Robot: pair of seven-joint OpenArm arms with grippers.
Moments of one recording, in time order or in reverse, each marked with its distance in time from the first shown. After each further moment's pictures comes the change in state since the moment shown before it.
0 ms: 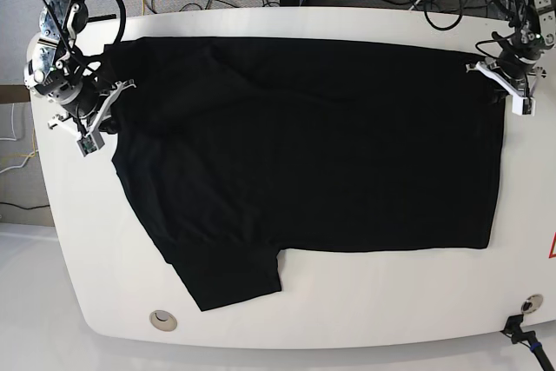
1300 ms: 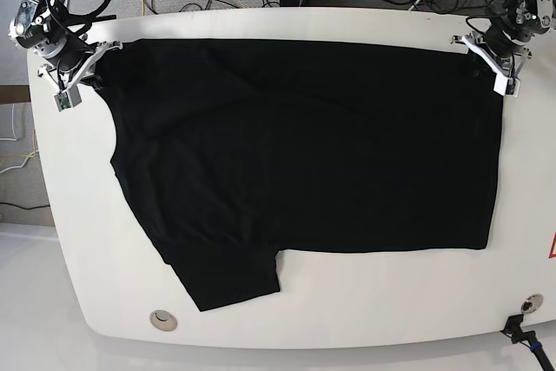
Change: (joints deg) left arm 10.3 -0.2 0.5 11.7 -6.6 -0.6 9.6; right arm -12.6 -0.5 10.4 4.2 15.5 -0.2 -6.4
